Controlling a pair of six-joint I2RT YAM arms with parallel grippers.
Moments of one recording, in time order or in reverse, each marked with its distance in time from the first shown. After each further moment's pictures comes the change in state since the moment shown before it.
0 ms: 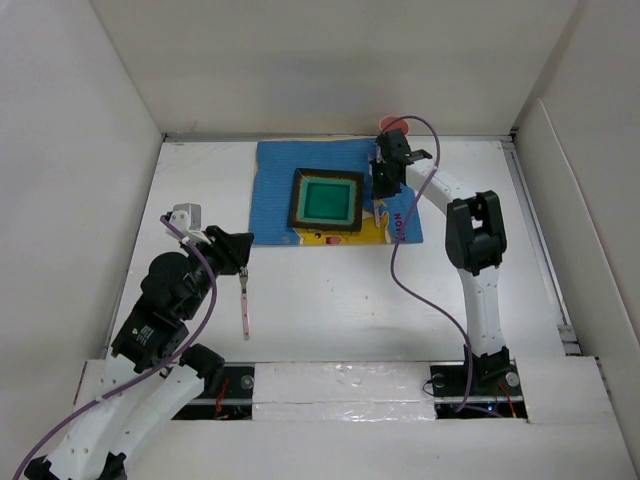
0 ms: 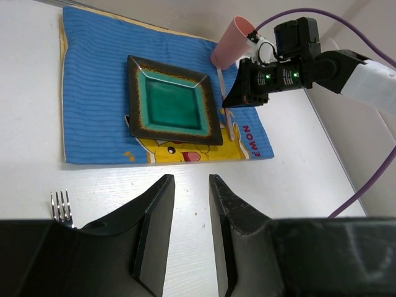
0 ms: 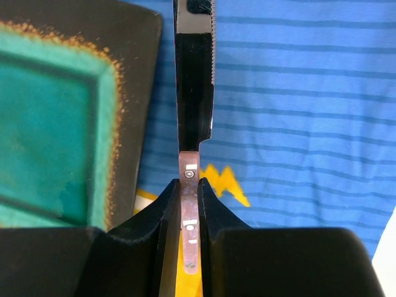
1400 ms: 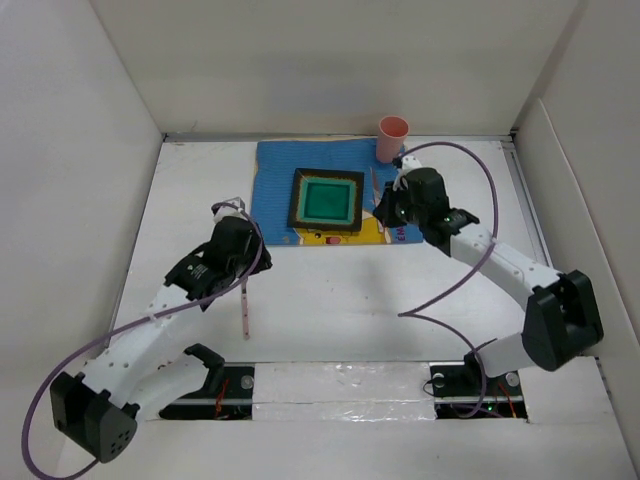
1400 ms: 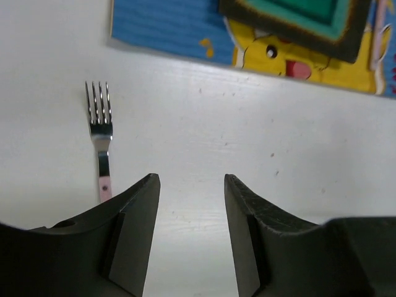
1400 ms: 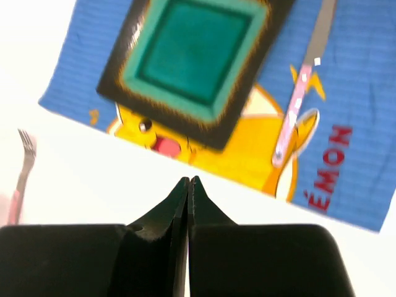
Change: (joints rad) left arm 0.000 0.410 0.035 -0.203 -0.077 -0.139; right arm 0.122 -0.797 -0.809 0.460 -0.056 0.052
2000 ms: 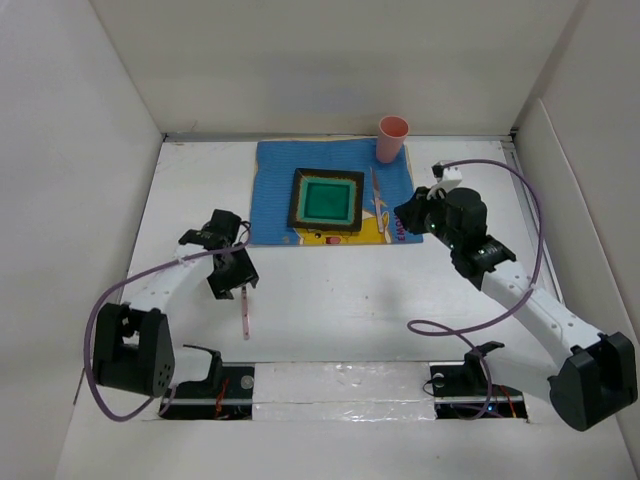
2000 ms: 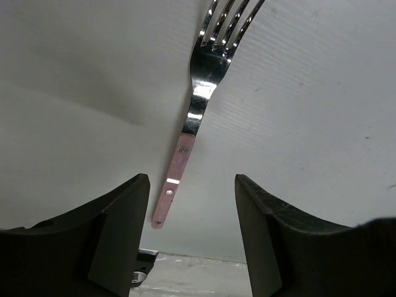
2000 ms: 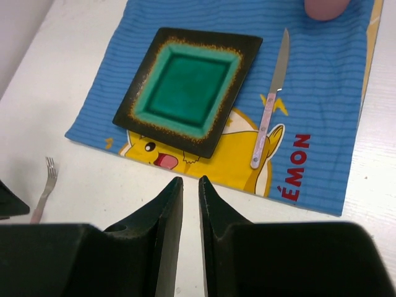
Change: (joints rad) left arm 0.314 0.367 -0.005 -0.225 0.209 -0.037; right arm -0.054 -0.354 -0.275 0.150 0.012 0.030
